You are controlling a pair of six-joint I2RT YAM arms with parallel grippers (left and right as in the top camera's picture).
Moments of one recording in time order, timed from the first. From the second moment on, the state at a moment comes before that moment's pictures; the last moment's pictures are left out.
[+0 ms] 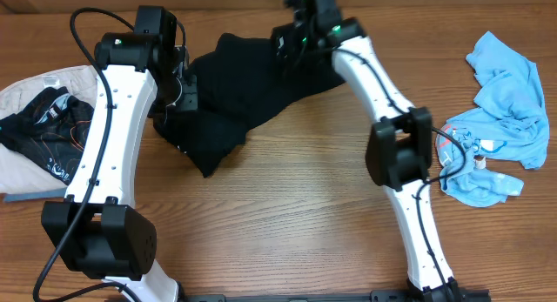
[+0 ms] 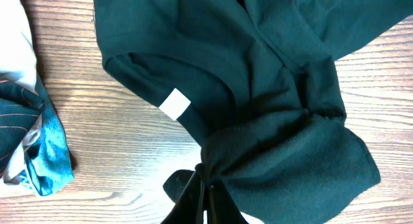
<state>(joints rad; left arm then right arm) -0.08 1.83 1.79 -1.34 0.01 -0.15 0.35 2.65 2.46 -0.64 -0.23 0.06</state>
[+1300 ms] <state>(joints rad) -0.06 1.83 1.80 -1.30 -0.06 -0.15 0.19 2.45 2.54 -1.33 -0.11 0.08</state>
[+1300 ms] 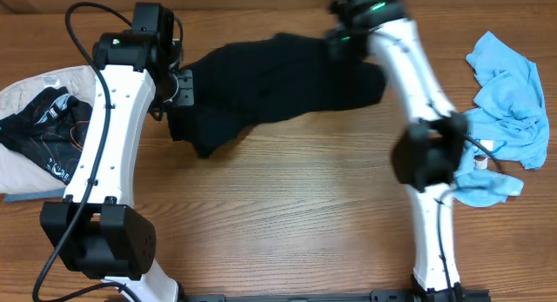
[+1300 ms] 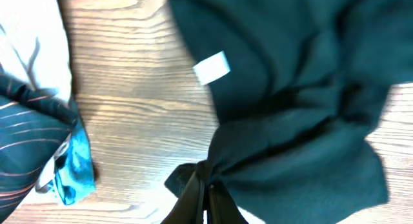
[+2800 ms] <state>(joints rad) -0.04 1.83 1.80 -1.32 -0.03 -0.12 0.02 2.33 2.15 -1.27 -0.27 0.16</state>
